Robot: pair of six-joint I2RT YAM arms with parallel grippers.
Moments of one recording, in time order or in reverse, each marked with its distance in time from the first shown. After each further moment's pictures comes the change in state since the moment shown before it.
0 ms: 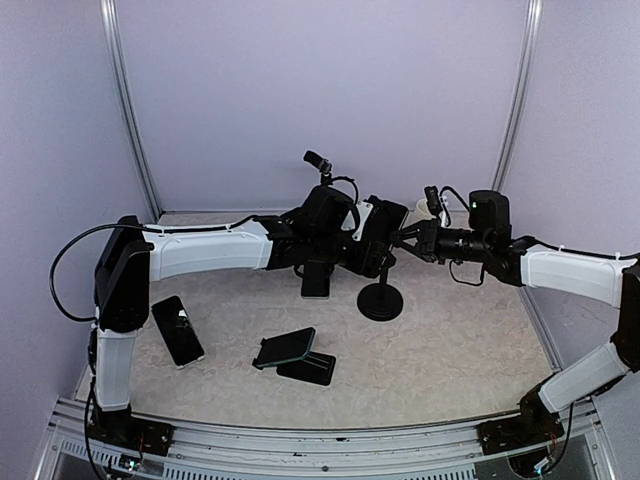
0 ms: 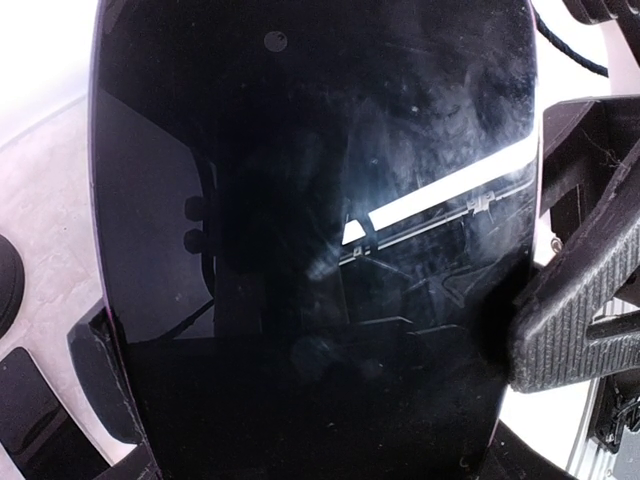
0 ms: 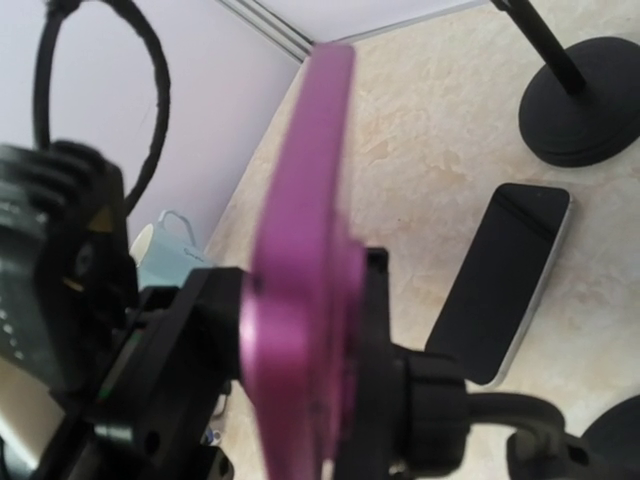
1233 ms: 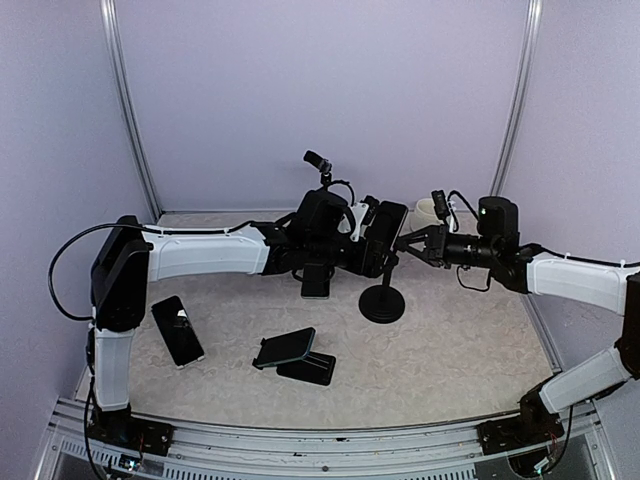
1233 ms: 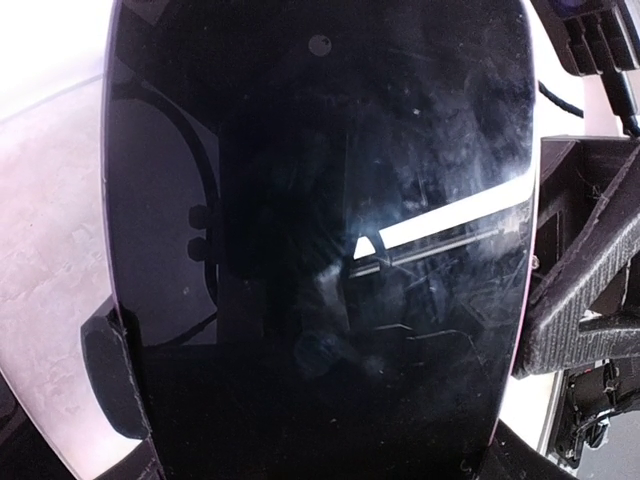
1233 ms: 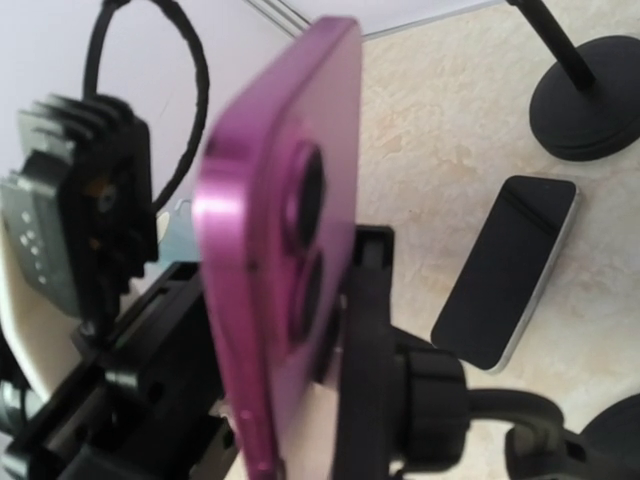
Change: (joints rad) left arm 0.018 -0.016 -0.076 0.122 0.060 -0.089; right arm -0.050 -0.051 -0.072 0.038 -0.065 -0.018
